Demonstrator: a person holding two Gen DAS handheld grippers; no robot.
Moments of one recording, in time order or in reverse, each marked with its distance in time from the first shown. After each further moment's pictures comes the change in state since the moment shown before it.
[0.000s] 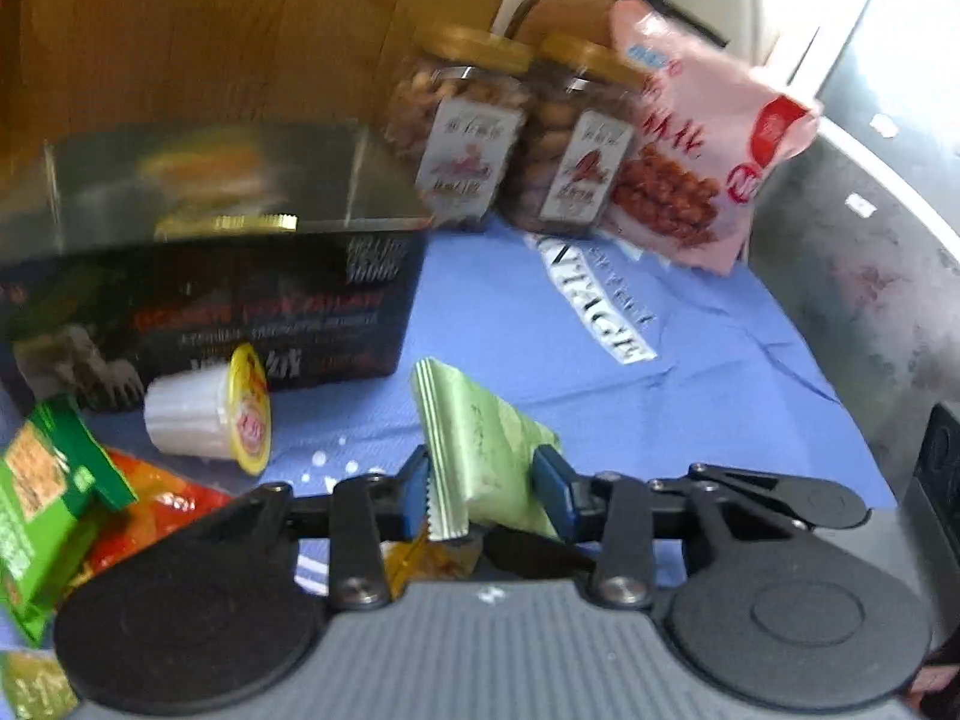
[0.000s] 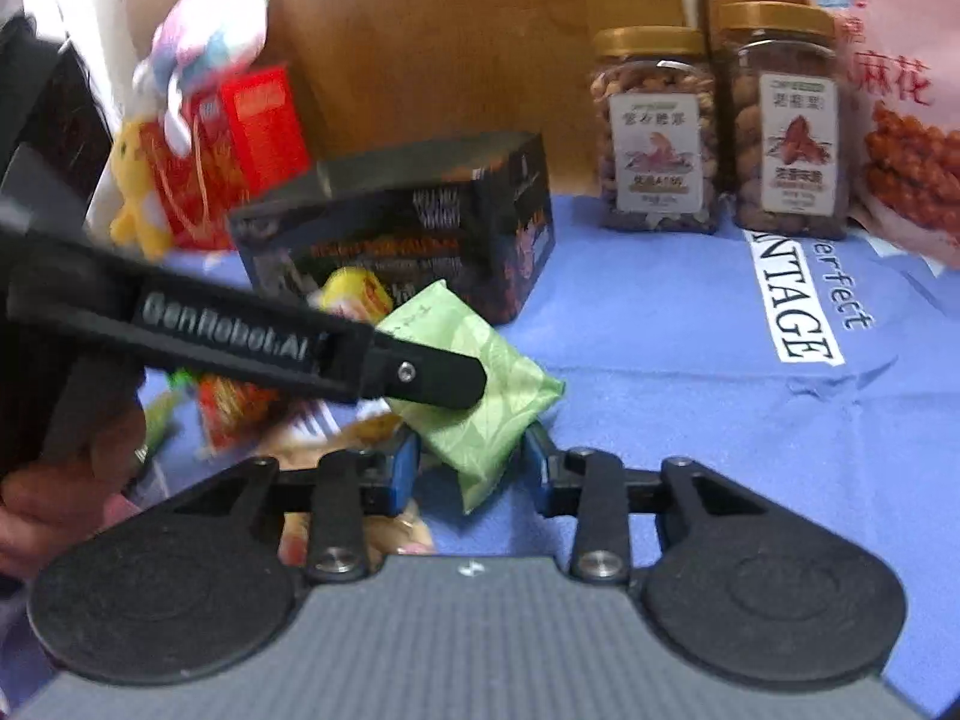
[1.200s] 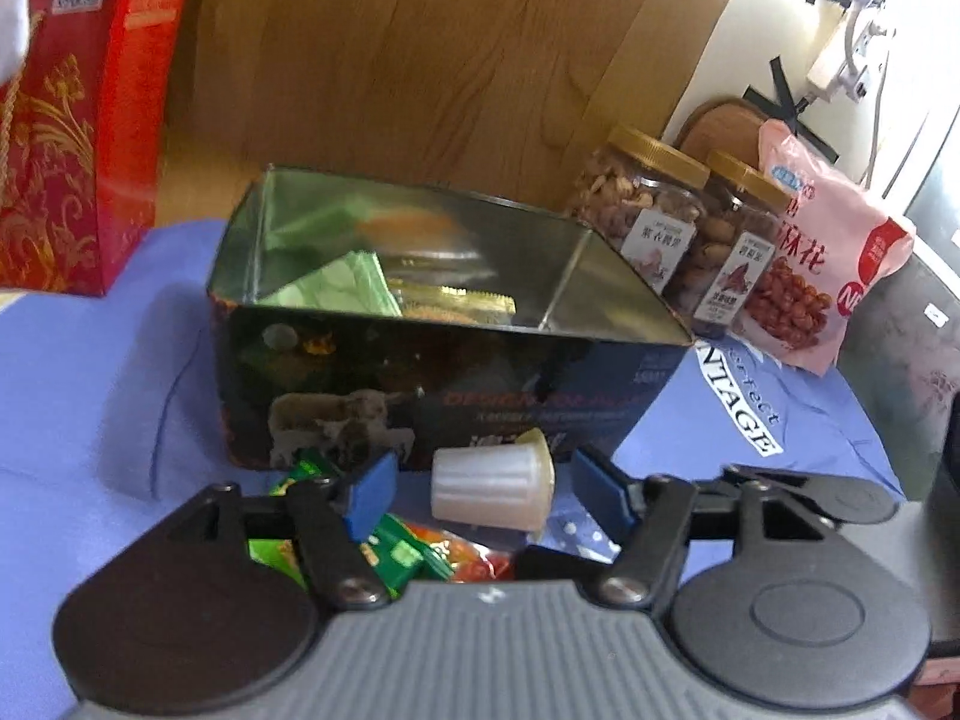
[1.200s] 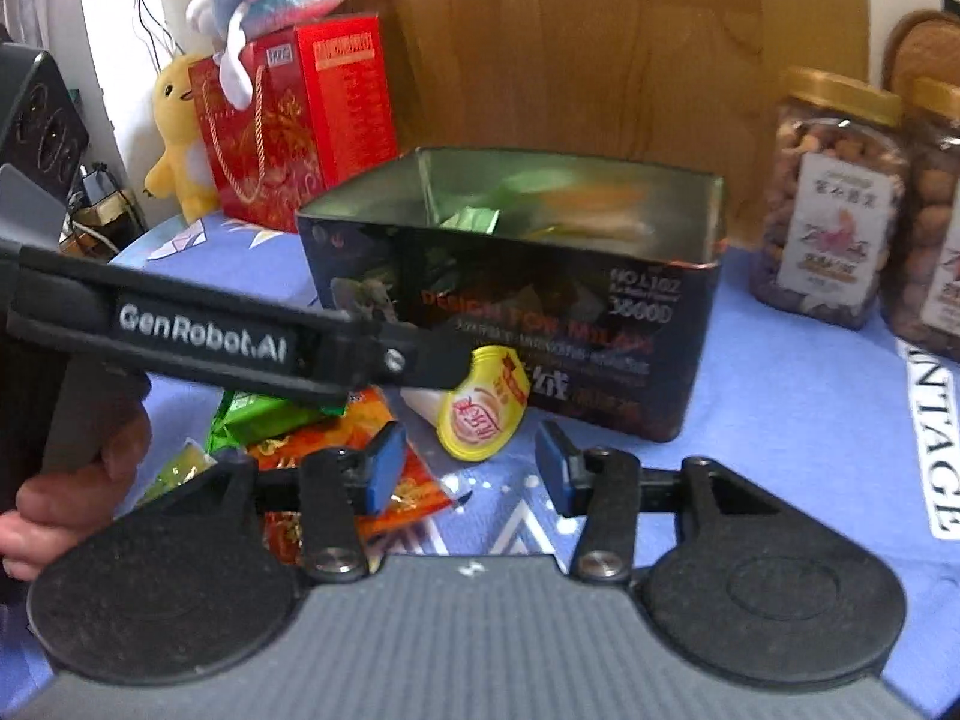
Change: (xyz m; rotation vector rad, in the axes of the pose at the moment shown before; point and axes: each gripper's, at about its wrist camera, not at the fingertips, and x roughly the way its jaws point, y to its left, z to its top) left arm -0.027 0.088 0.007 -0.132 -0.106 0.121; right arm 0.082 0.076 0.041 -0.160 0.097 0.057
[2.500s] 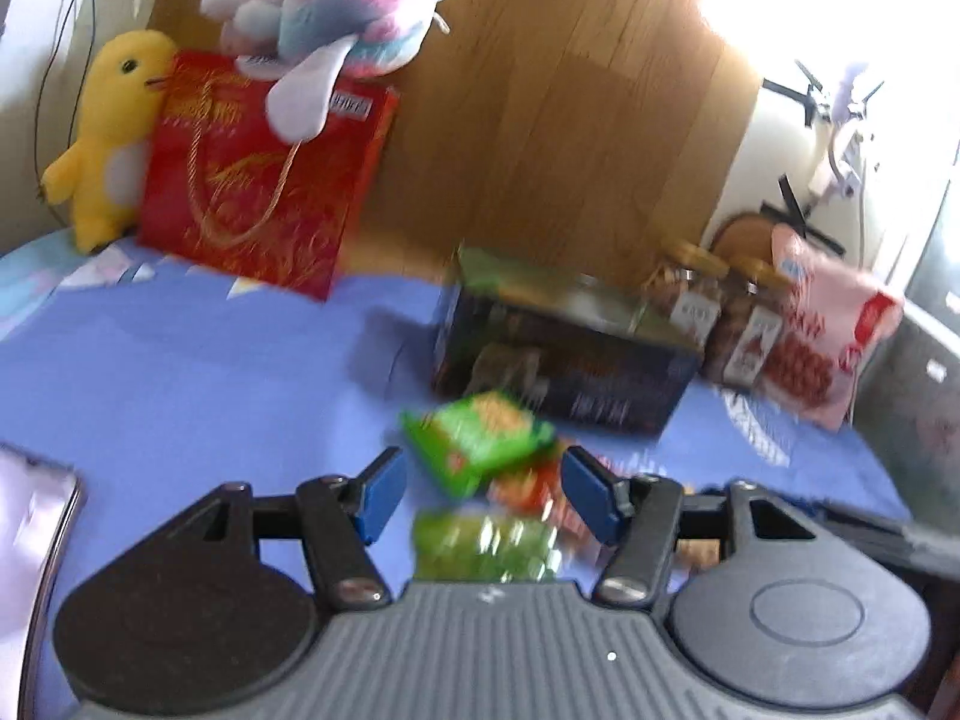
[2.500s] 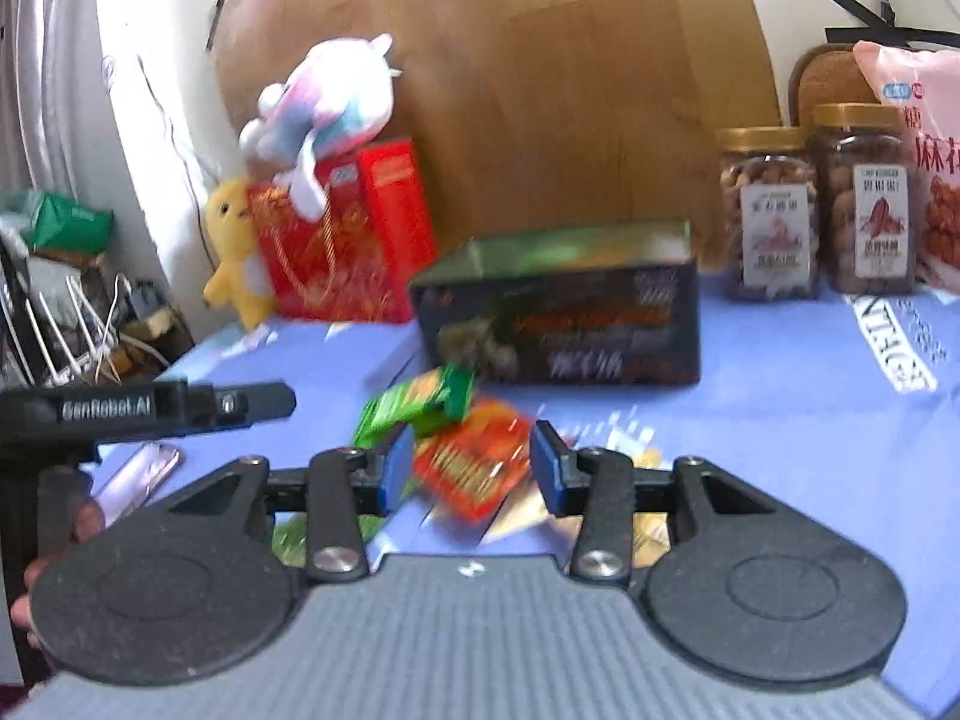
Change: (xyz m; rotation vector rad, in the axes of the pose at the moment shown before) left arm -0.149 0.029 -0.103 -0.060 -0.265 0.137; right arm -0.089 0.068 -0.058 0.134 -0.255 -0.004
